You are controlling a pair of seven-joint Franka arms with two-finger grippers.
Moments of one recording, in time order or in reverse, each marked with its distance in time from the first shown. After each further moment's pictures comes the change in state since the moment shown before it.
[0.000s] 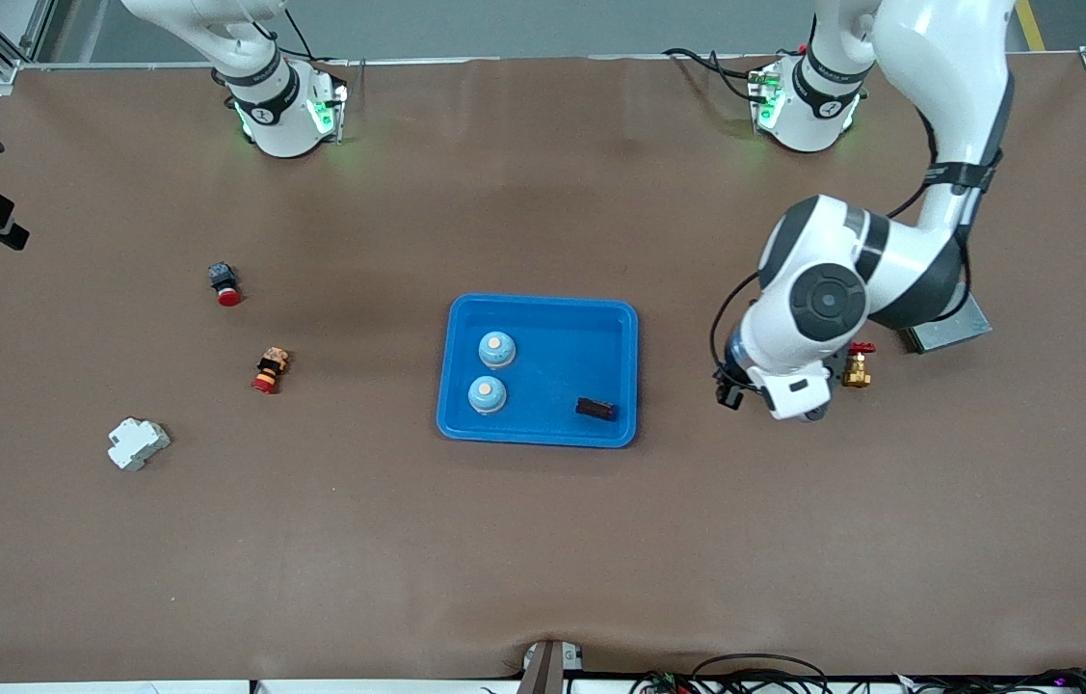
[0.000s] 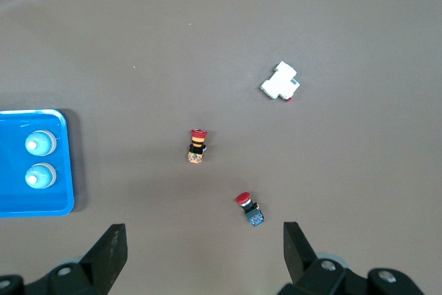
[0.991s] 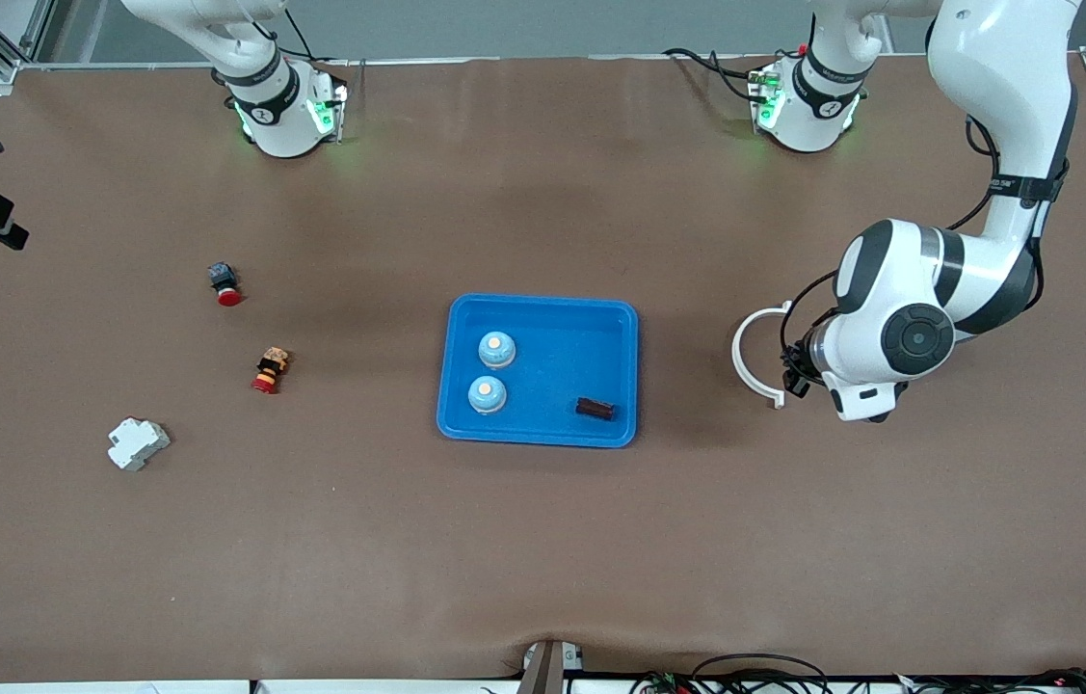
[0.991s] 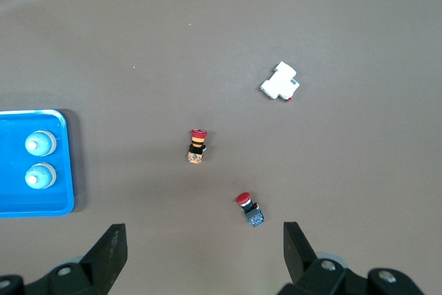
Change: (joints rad) left arm 0.154 -0.030 0.001 -0.206 0.047 0.037 0.239; right arm 0.000 0.000 -0.001 0.000 0.000 0.000 0.000
